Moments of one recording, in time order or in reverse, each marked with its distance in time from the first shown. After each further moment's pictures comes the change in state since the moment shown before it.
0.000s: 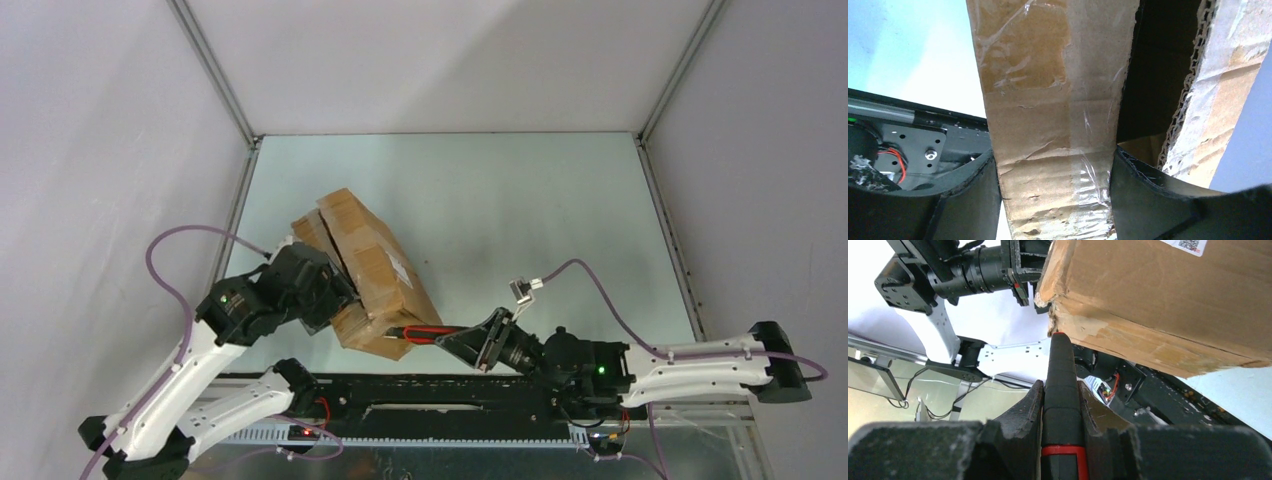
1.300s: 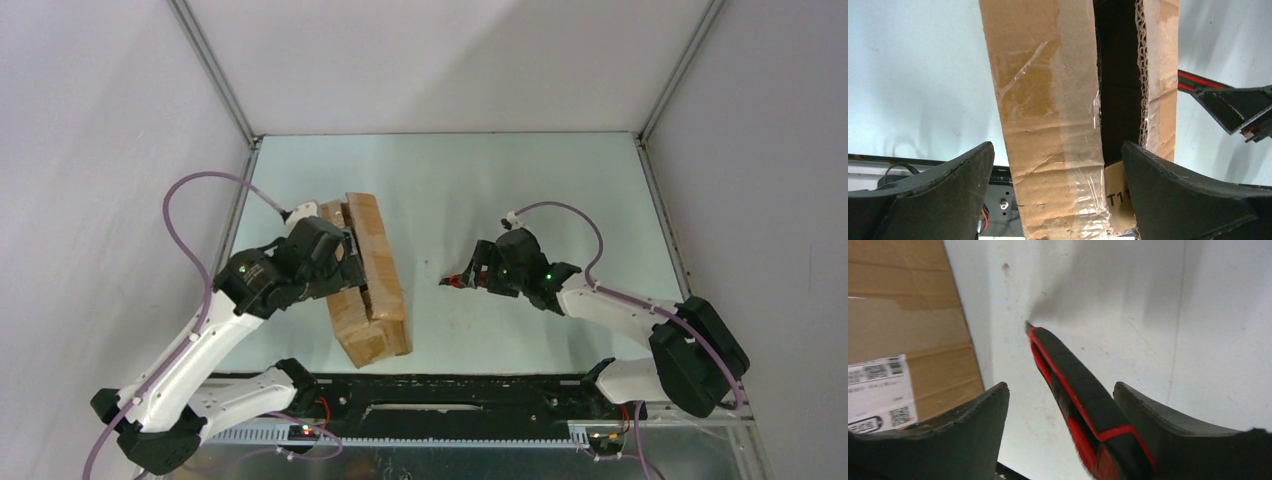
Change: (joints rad) left arm 0.010 0.183 0.148 0.021 -0.191 0.407; right arm -0.866 0.590 0.243 -0.396 -0.504 -0.259
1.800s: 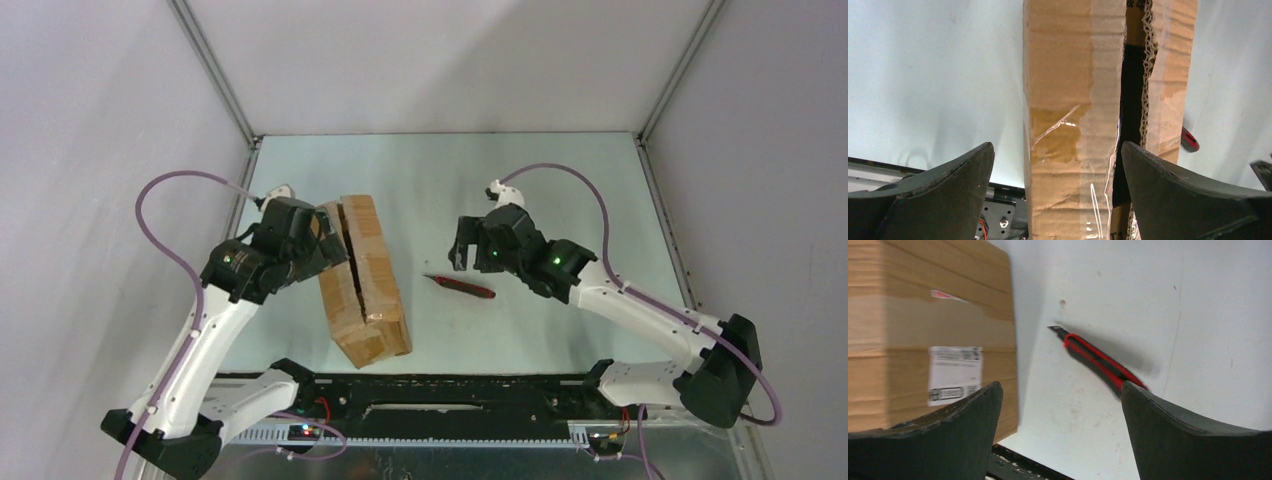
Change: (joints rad) left arm 0.254 0.006 0.032 0.048 0.047 0.120; right arm 0.135 -0.089 0.332 -0.368 0.216 -0.160
